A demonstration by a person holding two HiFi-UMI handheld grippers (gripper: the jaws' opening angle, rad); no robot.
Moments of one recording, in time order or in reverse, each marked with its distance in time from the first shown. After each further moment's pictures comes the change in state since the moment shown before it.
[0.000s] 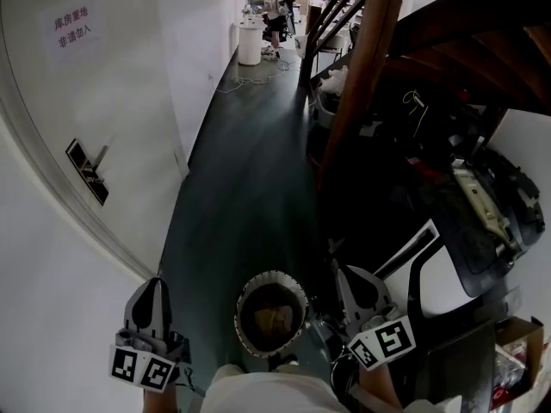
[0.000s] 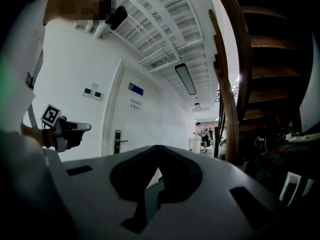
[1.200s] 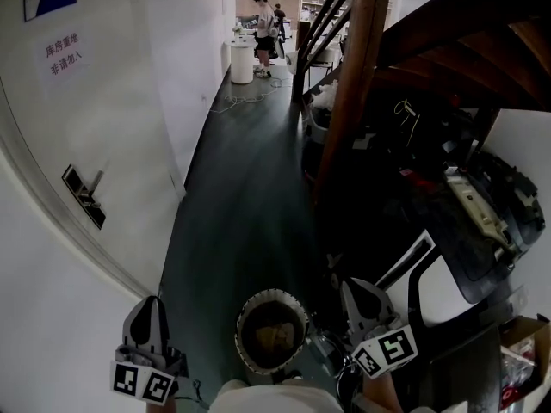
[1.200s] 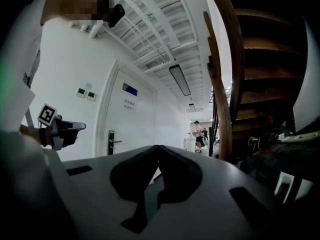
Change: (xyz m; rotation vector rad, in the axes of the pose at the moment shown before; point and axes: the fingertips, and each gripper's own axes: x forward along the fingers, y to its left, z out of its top) left arm 0.014 -0.006 0.005 0.060 0.004 0.002; right arm -0.008 -0.033 0.002 0.012 -0.010 -0.057
